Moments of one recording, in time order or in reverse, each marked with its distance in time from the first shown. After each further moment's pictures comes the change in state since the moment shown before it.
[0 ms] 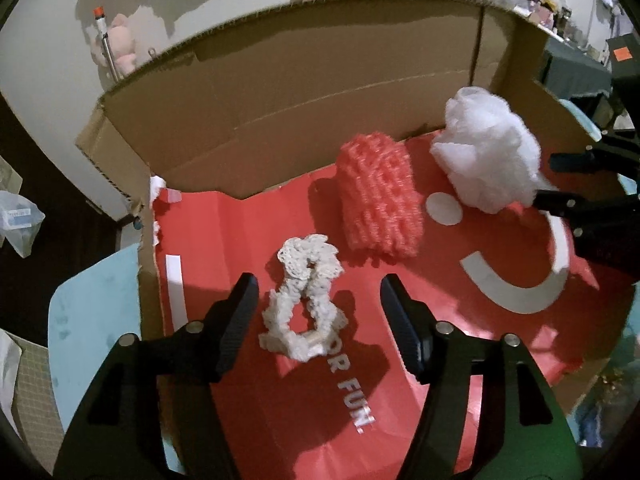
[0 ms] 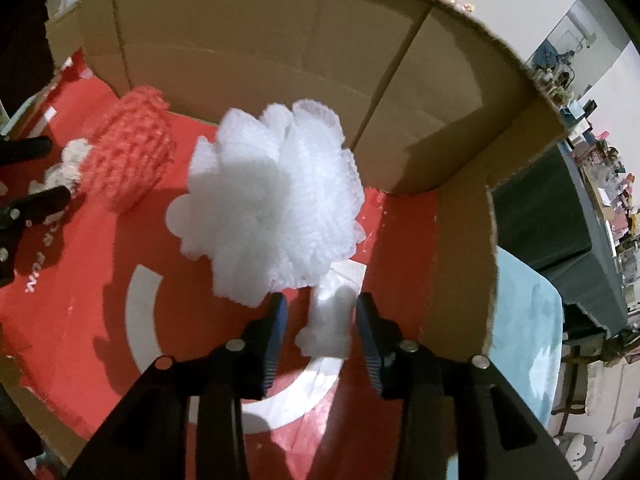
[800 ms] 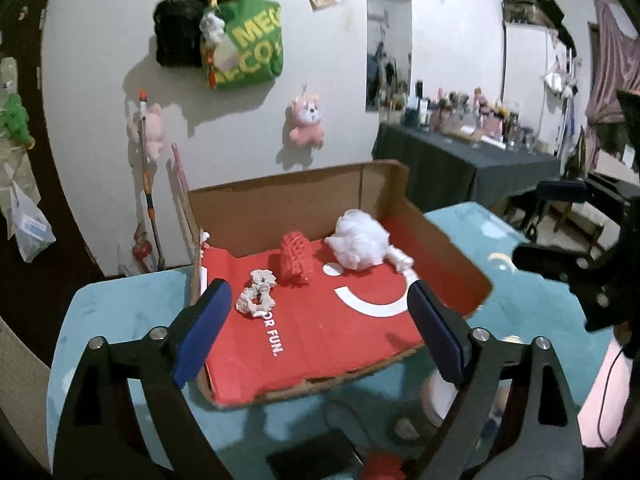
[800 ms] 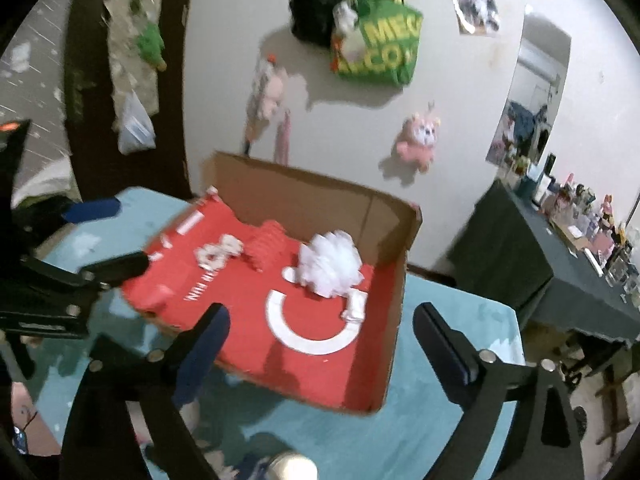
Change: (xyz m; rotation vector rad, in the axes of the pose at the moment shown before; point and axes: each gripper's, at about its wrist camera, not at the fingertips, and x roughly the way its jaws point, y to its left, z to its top) left arm -0.205 -0.042 -0.106 -0.098 -0.482 -0.086; right arm -0.223 0.009 -0.114 0.056 -0.496 0.089
